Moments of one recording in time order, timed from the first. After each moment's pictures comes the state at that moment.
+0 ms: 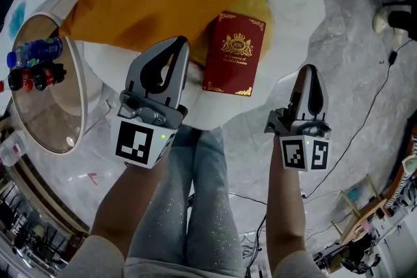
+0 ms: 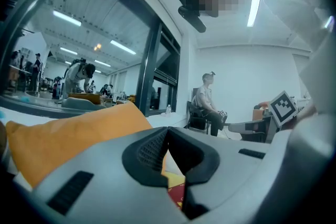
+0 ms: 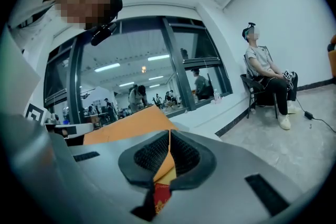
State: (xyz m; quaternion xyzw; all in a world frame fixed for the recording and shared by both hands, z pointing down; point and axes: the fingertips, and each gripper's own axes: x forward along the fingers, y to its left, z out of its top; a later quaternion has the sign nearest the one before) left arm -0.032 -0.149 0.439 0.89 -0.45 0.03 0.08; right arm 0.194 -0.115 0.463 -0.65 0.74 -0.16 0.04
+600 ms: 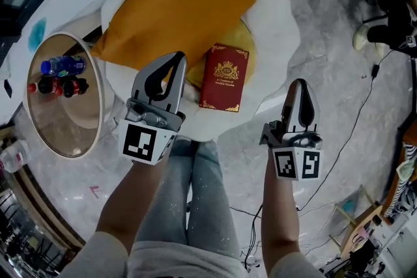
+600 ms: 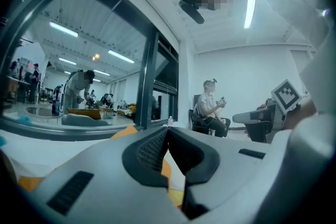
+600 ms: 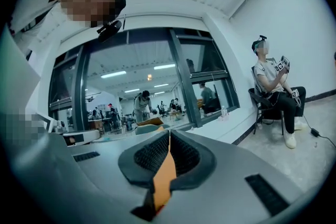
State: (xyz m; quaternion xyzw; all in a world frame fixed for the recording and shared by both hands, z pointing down) left arm -0.028 -0.163 0.318 0.89 -0.46 0.01 0.03; right arm 0.197 -0.124 0.318 -0.64 0.76 -0.12 0.06
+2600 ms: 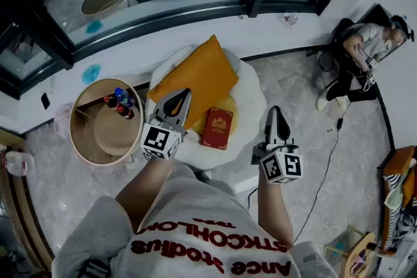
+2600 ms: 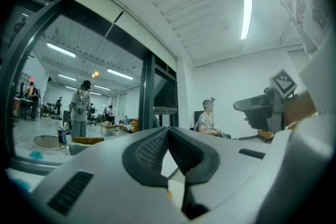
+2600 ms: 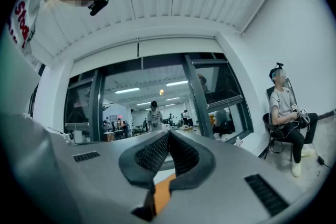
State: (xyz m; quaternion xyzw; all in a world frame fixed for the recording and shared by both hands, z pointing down) left arm -0.063 -0.036 -0.007 0.88 -0.47 -0.01 -0.03; right arm 0.172 0.005 -0.038 -0.60 0.79 -0.06 0.10
